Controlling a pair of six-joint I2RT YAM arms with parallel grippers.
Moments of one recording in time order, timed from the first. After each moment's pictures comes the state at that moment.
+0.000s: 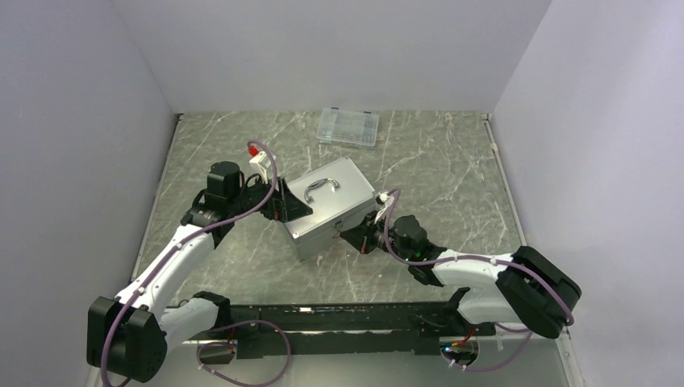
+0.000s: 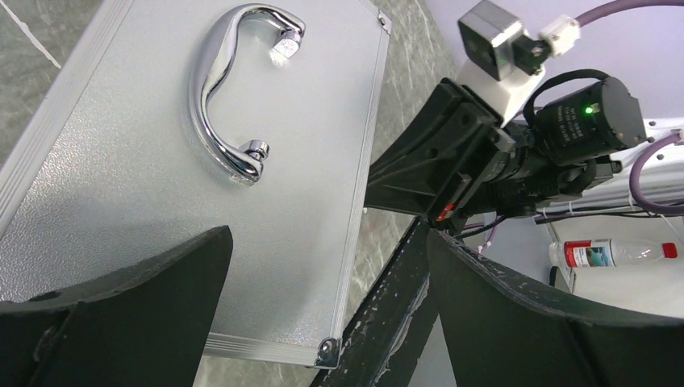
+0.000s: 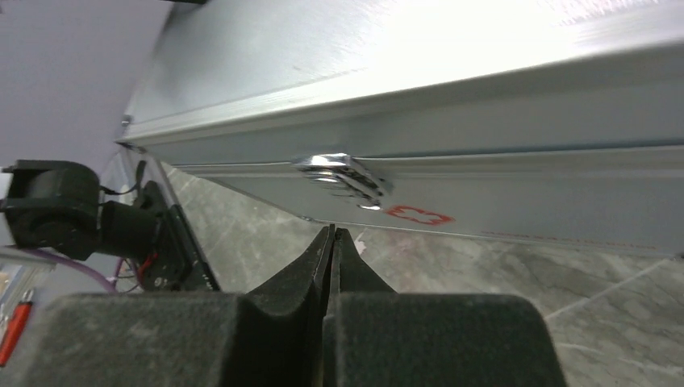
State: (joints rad) left arm -0.29 1.05 0.73 -0.13 0.77 -0.43; right arm 0.82 1.23 0.30 0.74 -0.18 0.60
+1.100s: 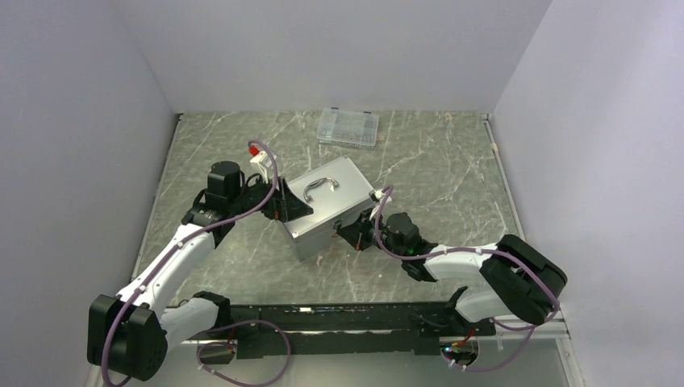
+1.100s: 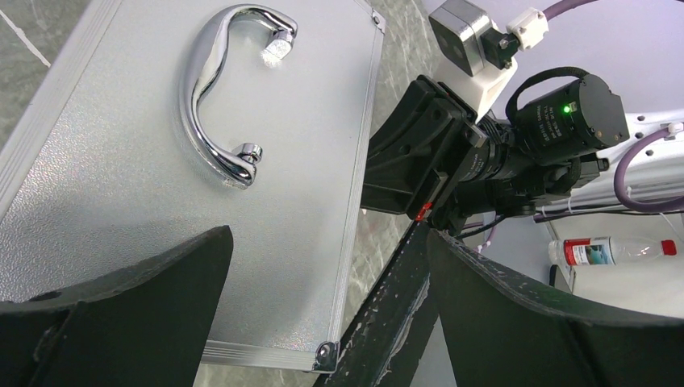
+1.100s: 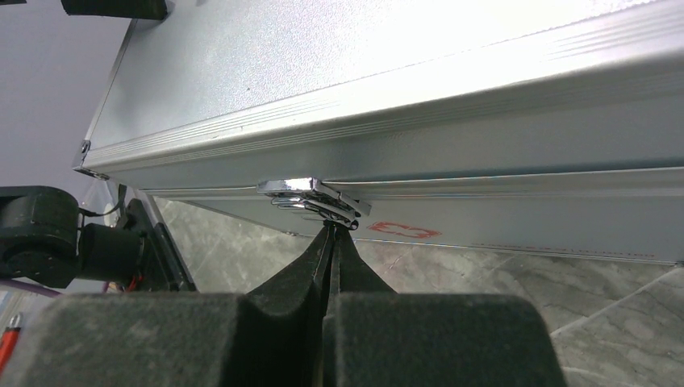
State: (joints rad) left arm -0.29 1.06 0.72 -0.11 0.78 -0.43; right arm 0.82 1.36 0.34 0.79 -0.12 0.62
